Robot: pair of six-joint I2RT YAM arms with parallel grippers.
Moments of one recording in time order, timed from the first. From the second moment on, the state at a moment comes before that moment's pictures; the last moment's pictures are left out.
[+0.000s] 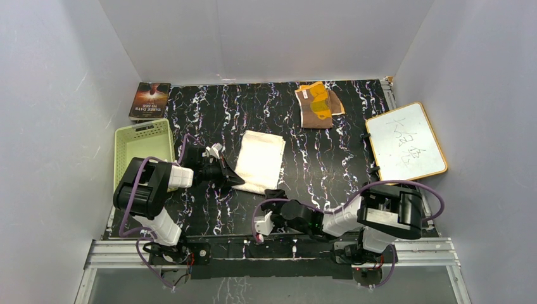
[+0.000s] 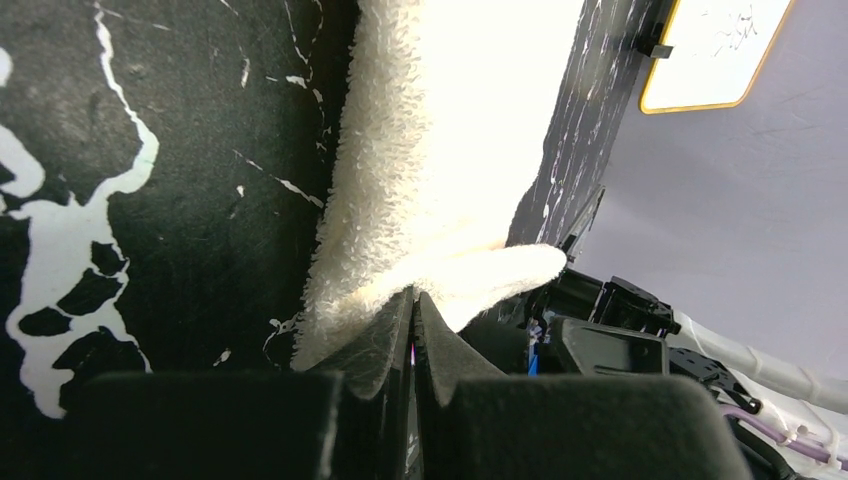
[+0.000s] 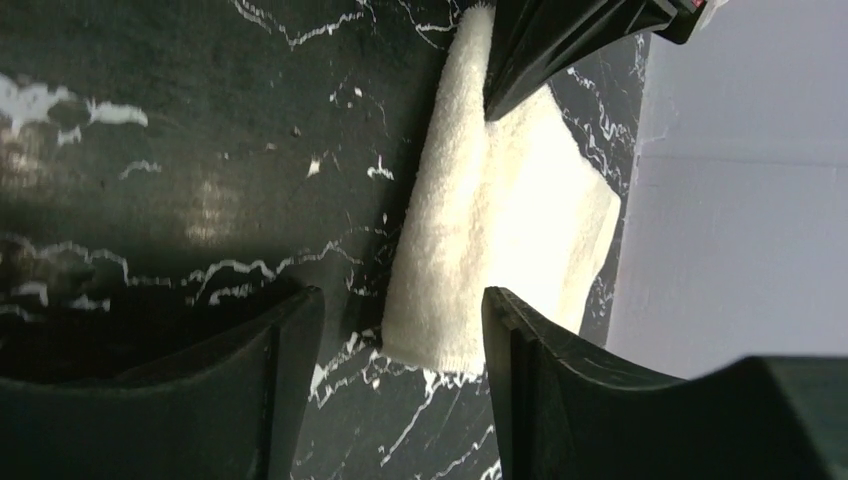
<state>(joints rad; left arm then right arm) -0.21 1.67 0.51 0.27 0.79 -0.74 1.26 1.55 0.32 0.79 0.24 -1.06</state>
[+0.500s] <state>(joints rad) -0.20 1.68 0.52 0.27 0.80 -0.74 1.26 1.71 0.49 0.75 0.35 -0.95</state>
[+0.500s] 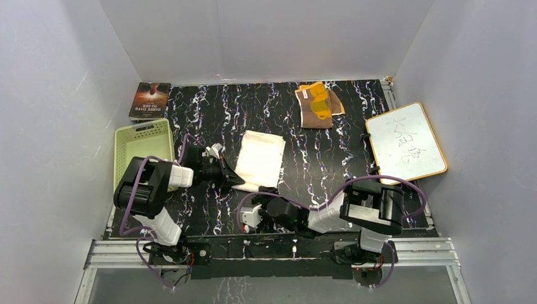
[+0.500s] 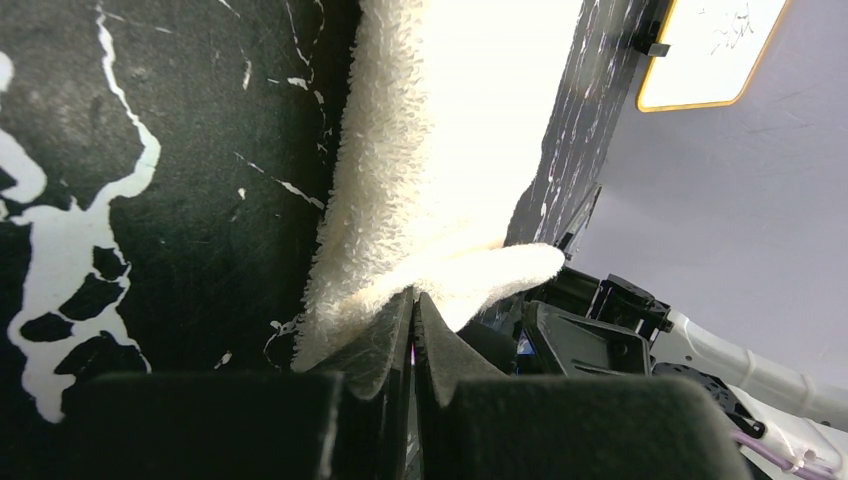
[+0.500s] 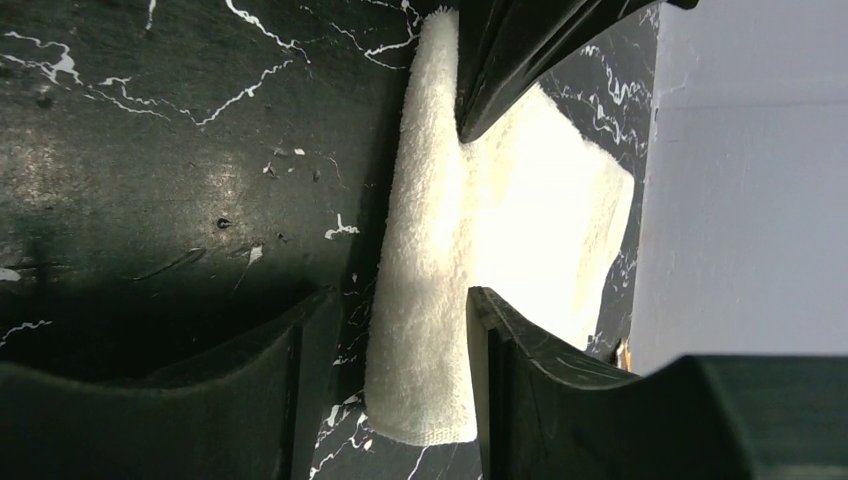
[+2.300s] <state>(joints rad) 0.00 1.40 0.83 -0.24 0.84 -0.51 0.72 1.52 0.70 0.11 -0.59 0.15</state>
